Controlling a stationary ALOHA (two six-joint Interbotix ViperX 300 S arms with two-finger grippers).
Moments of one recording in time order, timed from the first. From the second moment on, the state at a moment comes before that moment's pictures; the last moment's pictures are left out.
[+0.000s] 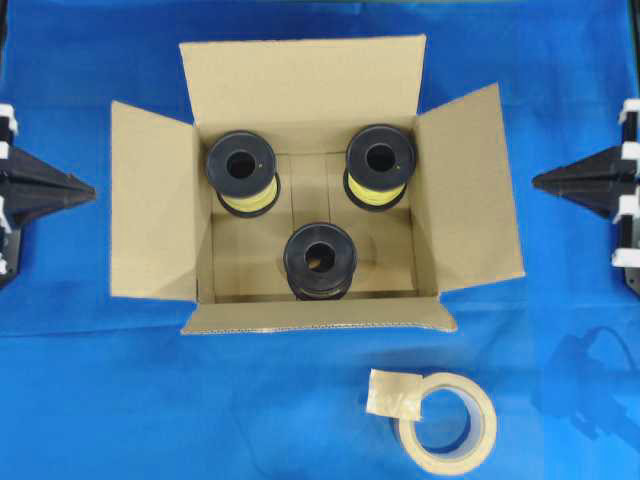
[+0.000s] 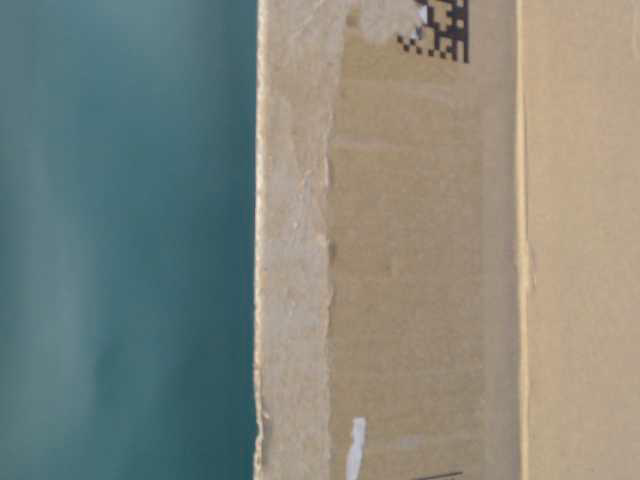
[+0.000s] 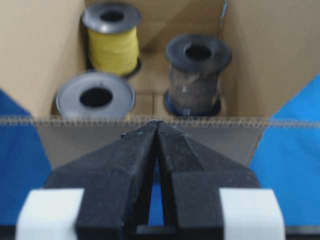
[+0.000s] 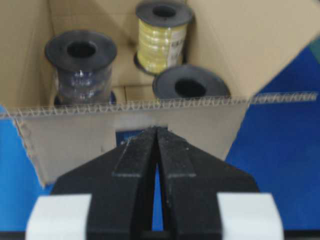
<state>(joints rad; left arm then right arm) 0.05 -1.22 1.37 -0.04 0.05 -0.01 -0.12 -1.06 1.35 0.10 -0.05 0.01</state>
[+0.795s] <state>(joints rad) 0.06 -0.99 1.44 -0.04 -0.22 -0.08 -0.12 -0.81 1.37 0.14 -0.28 0.00</state>
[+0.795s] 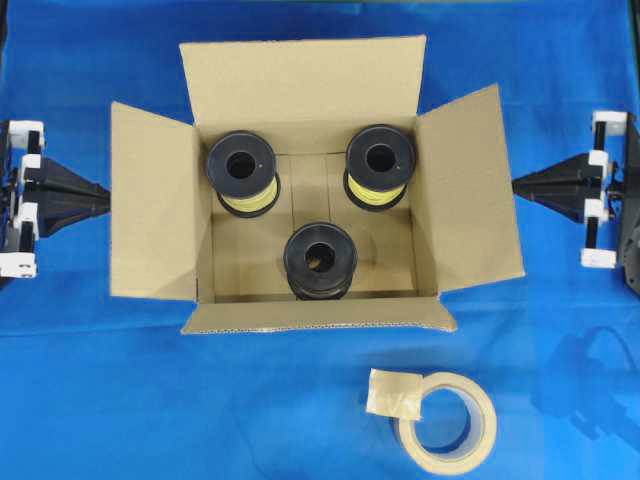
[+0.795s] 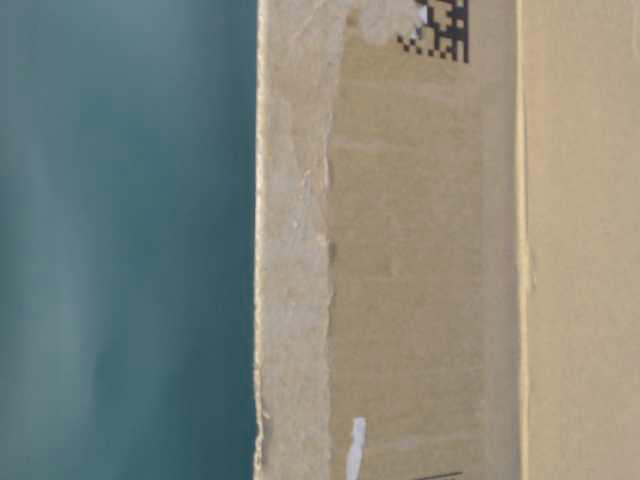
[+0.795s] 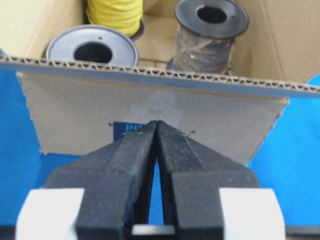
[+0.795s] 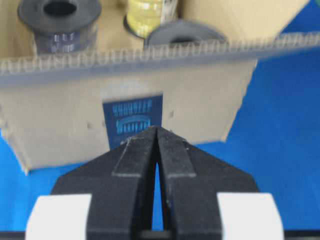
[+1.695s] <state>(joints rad) 0.15 -0.28 0.99 -0.04 -0.37 -0.06 -0.12 -0.23 0.92 0.08 -0.37 -0.01</state>
